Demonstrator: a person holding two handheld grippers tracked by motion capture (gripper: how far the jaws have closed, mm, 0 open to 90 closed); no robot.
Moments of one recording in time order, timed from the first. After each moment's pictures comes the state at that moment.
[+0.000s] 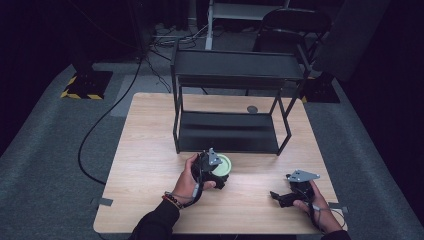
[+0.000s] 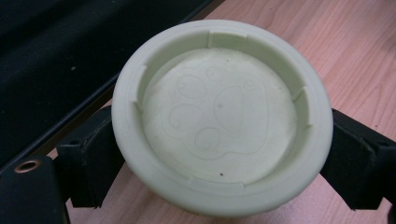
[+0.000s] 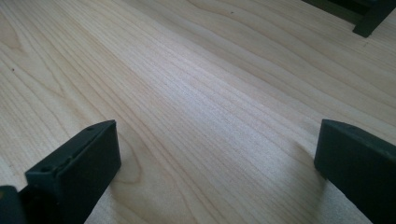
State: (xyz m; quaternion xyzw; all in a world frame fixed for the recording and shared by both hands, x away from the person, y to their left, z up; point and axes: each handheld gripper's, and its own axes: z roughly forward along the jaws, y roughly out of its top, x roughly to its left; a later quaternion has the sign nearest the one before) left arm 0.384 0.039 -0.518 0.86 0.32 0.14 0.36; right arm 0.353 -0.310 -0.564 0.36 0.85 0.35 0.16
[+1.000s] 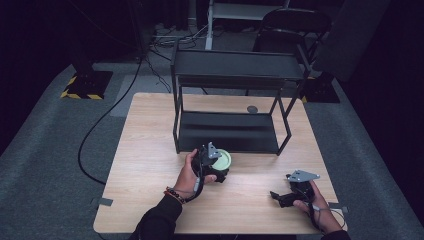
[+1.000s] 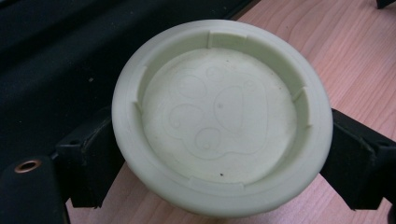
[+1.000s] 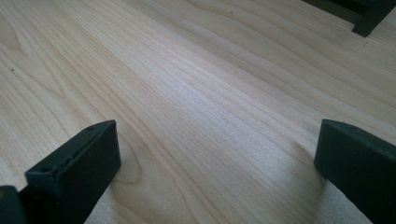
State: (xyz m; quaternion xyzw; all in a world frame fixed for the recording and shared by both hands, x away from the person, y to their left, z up) left arm 0.398 0.039 -0.513 0.85 0.34 0.14 0.37; right arm 0.352 -0.310 -0.564 0.36 0.85 0.35 0.16
